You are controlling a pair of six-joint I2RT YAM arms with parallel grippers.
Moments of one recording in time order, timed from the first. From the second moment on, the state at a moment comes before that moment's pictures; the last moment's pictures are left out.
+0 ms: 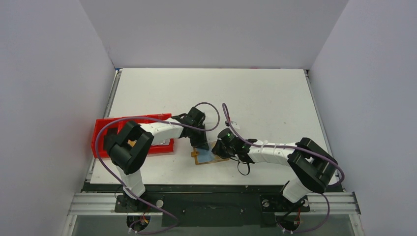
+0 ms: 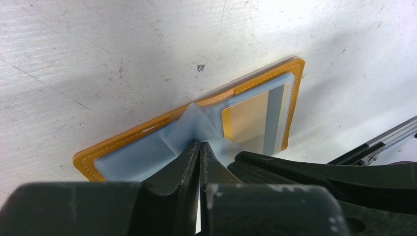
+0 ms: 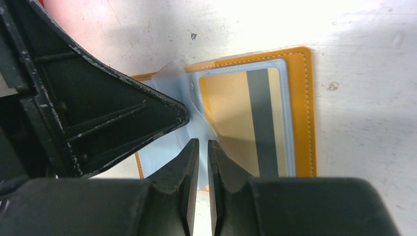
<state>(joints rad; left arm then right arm) -0.67 1.81 1.05 -0.37 0.26 -0.78 0.89 1.57 0.70 0.01 0.14 1.00</state>
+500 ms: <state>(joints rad) -0.67 1.81 1.04 -0.35 0.27 -0.78 0.83 1.48 0.70 -0.06 0.13 0.97</state>
